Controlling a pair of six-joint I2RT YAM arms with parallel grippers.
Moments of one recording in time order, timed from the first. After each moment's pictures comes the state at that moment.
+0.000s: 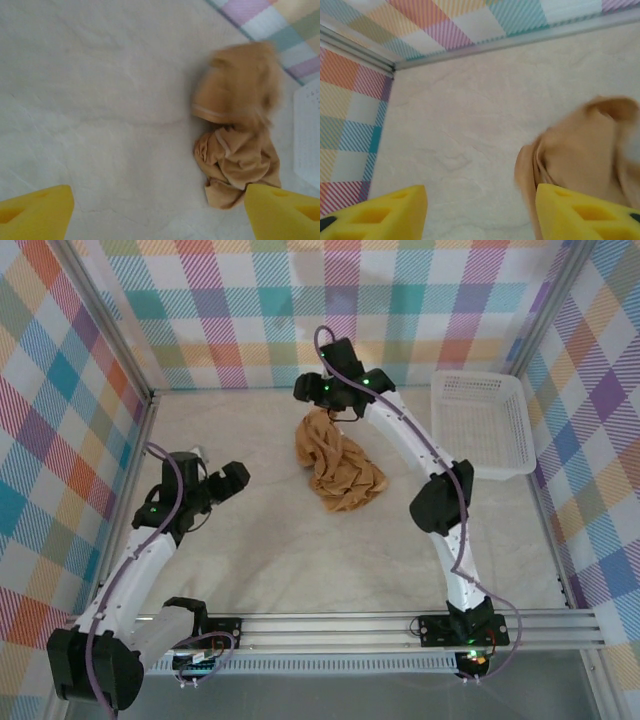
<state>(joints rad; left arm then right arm) -0.15 0.99 0.77 -0.46 0.19 -0.68 0.60 2.27 2.46 -0.90 -0.09 0.62</state>
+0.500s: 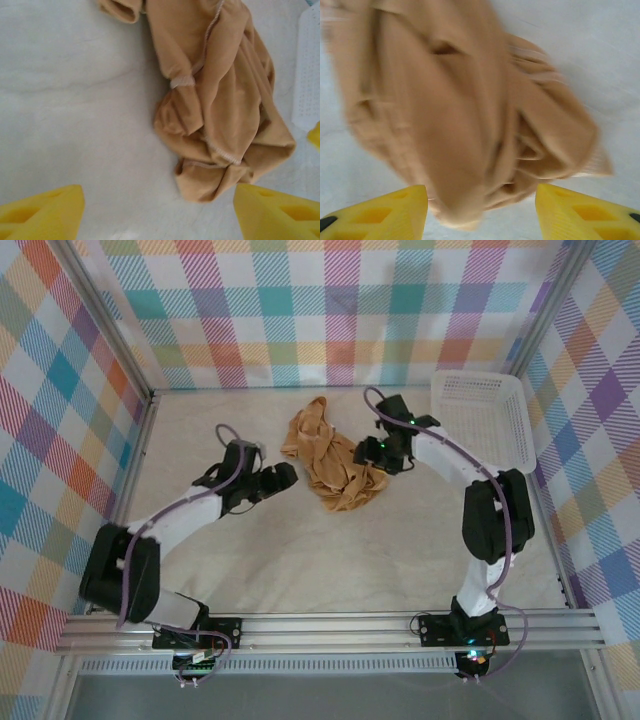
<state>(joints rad) -0.40 1.50 0.90 -0.20 0.25 -0.75 0.39 1.82 1.41 -0.74 -0.23 0.59</state>
